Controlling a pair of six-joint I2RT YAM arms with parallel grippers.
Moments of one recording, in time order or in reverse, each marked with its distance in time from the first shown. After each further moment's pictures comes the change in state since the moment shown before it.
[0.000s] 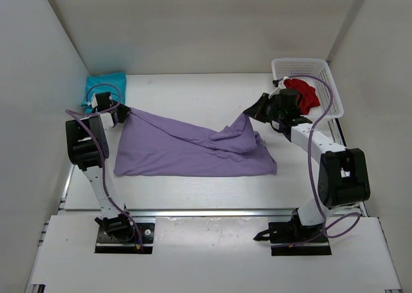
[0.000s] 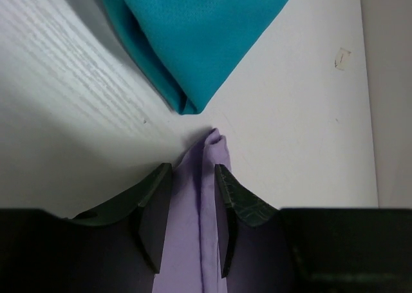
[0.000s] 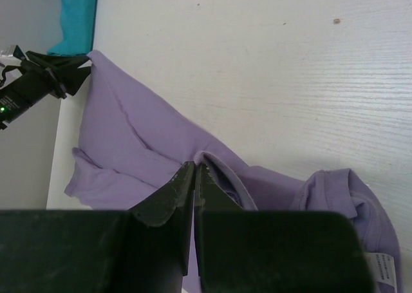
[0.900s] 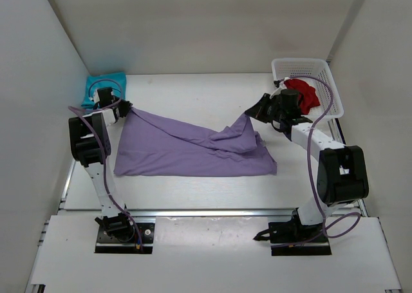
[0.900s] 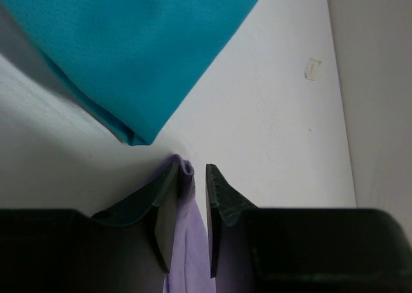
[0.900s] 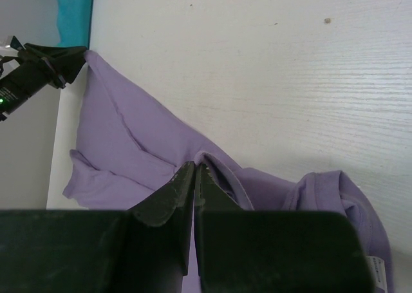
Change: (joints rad) left arm -0.014 0.079 0.119 0.012 0.027 -0.037; right arm -0.018 0.027 0.000 0.018 -0.020 0.001
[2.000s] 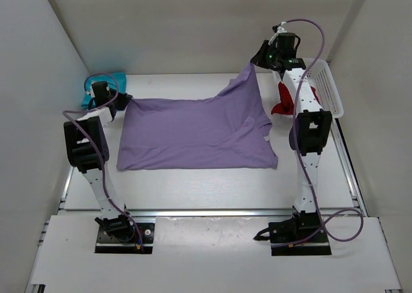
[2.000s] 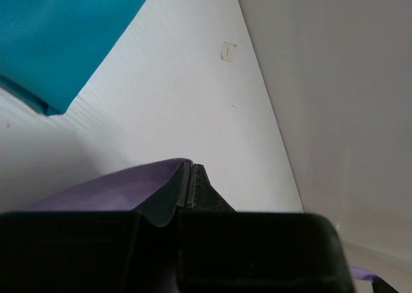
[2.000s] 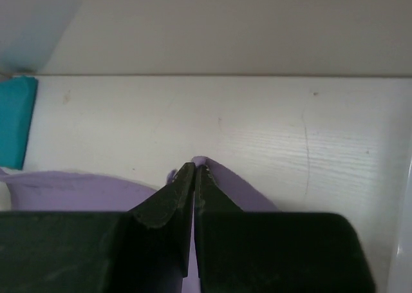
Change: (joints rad) left arm 0.005 -0.105 -0.014 0.023 0.103 -0.077; right arm -0.066 0.758 1.339 -0.513 0.116 -0.218
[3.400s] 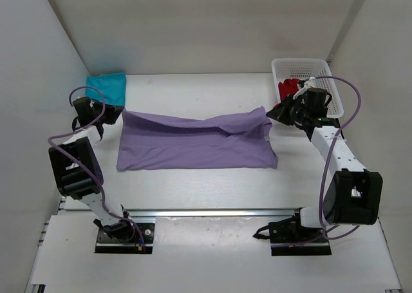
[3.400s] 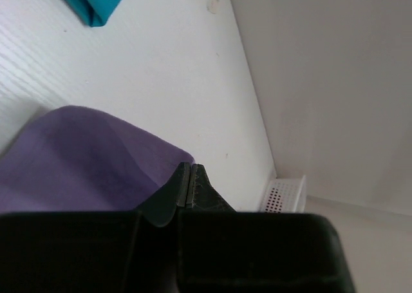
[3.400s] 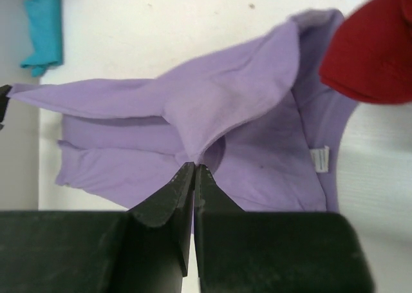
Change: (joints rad) left arm 0.131 -0.350 -0.386 0.052 0.191 0.002; right arm -0.114 -0.946 -1.313 0.161 -0.150 0.097
